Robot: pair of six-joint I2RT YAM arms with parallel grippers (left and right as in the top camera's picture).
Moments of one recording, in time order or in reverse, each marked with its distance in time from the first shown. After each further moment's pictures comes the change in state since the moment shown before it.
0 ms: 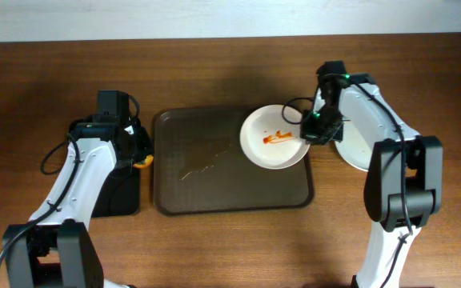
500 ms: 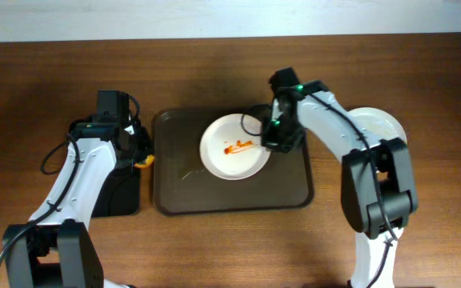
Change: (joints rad) left arm 0.000 0.000 0.000 0.001 0.024 0.000; right arm 0.229 0.000 0.000 0.059 -0.076 0.139
